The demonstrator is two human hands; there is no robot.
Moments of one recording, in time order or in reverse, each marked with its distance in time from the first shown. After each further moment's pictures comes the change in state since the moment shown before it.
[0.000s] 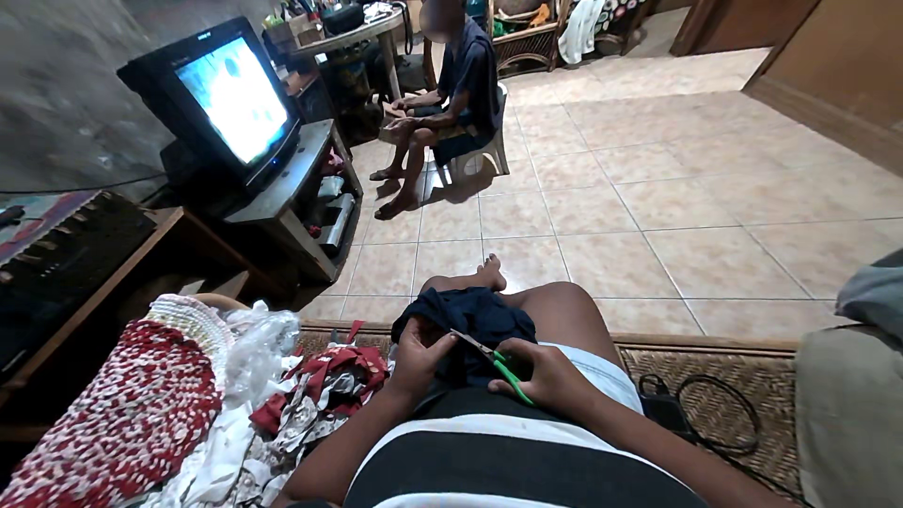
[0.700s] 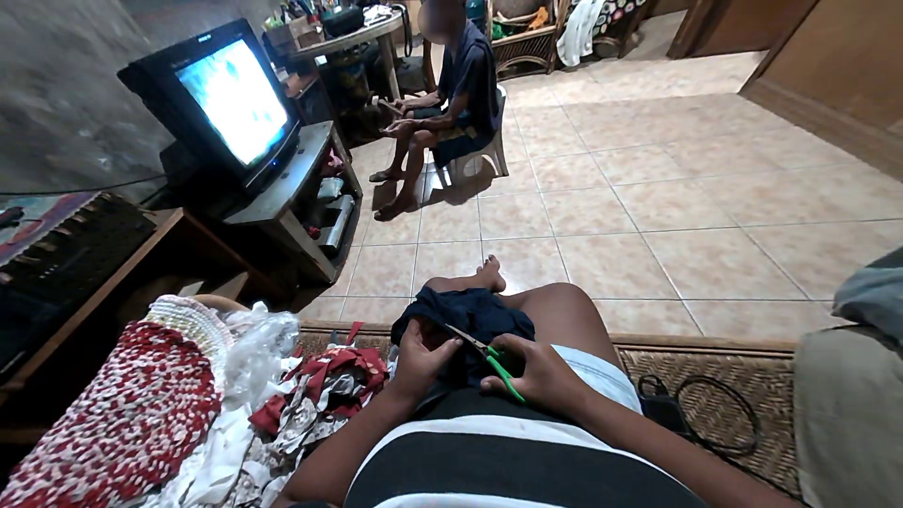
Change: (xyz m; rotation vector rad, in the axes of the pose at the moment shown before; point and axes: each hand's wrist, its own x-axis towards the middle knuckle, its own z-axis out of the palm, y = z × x) left_hand 0.000 -0.002 0.000 0.050 -0.031 0.052; right_hand 0.009 -0.007 0.002 0.028 -0.015 0.035
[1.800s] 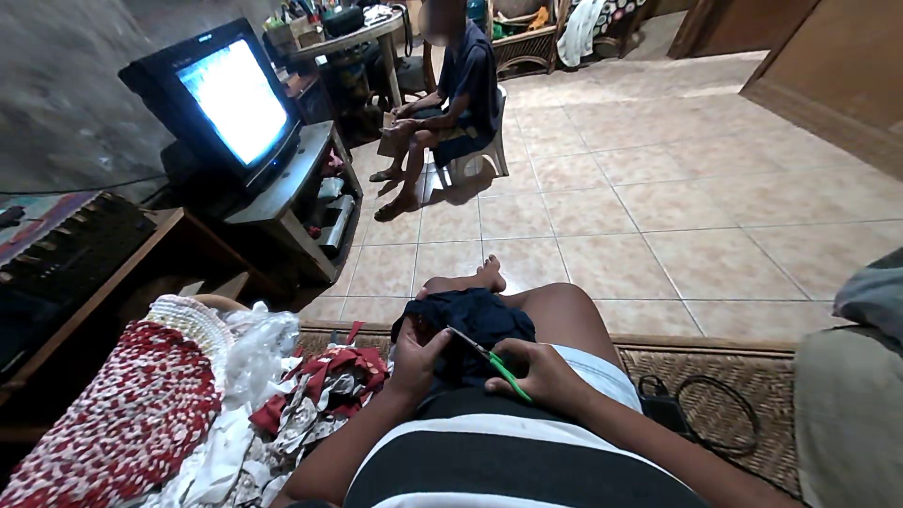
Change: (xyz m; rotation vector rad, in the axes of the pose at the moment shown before) left_hand 0.002 -0.002 0.000 -0.191 0.086 -0.062; right_hand -0.004 0.003 -0.002 0.093 -0.013 -0.044
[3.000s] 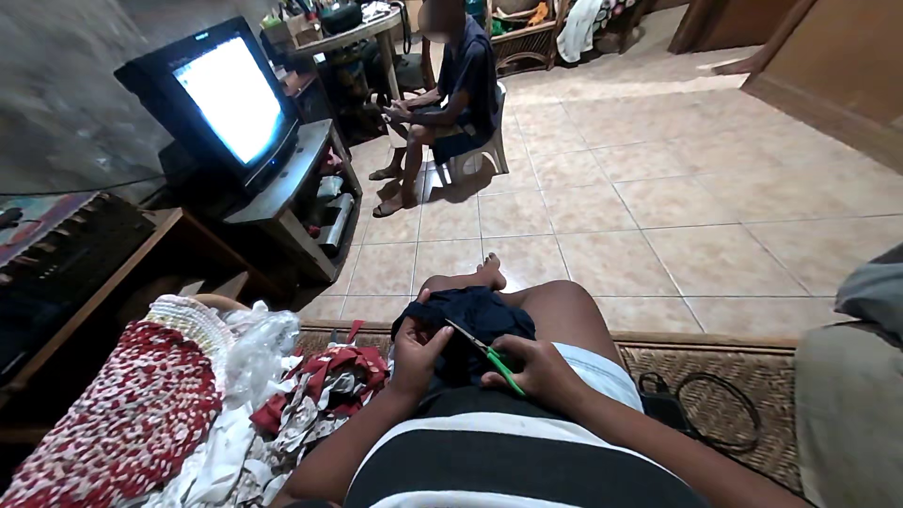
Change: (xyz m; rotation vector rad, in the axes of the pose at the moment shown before) left_hand 0.001 -0.002 0.000 0.115 -0.018 0.115; right_hand 0.002 0.001 0.006 -0.107 0.106 -0.091
